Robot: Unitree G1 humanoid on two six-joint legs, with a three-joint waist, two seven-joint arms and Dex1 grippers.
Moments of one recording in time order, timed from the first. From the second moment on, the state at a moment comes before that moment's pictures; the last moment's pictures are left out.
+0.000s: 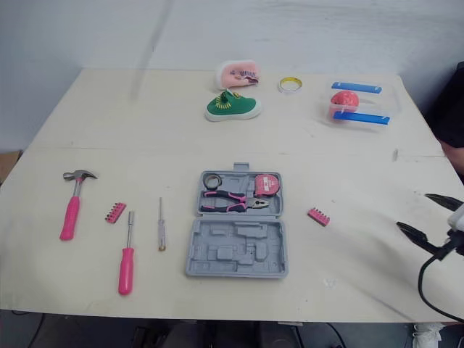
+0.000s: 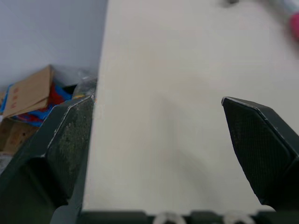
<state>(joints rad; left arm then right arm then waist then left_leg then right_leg) 0.24 0.91 0.85 0.36 -0.36 0.09 -0.76 -0.01 -0.91 -0.50 0.46 0.42 -0.41 1.19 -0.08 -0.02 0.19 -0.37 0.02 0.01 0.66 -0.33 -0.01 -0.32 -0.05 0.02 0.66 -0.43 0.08</state>
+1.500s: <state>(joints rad) 0.03 0.21 0.01 -0.83 -0.32 1.23 0.18 -0.20 -0.68 -0.24 0.11 0.57 -0.30 1.38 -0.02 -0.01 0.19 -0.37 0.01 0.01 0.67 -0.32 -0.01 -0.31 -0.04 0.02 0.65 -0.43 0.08</state>
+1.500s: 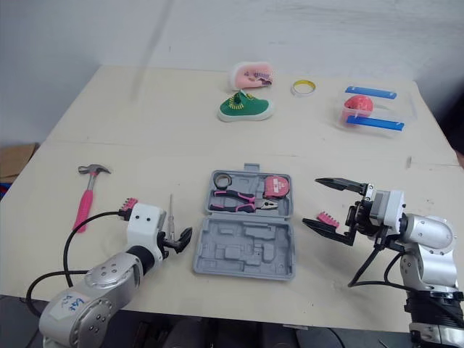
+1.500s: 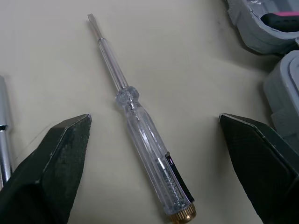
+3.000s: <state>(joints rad) -0.77 0.76 -0.46 -0.37 -0.21 0.65 -1.05 -0.04 -0.73 -0.29 0.02 0.57 -0.30 1.38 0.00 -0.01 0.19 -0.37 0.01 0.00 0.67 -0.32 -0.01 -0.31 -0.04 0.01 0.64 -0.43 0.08</state>
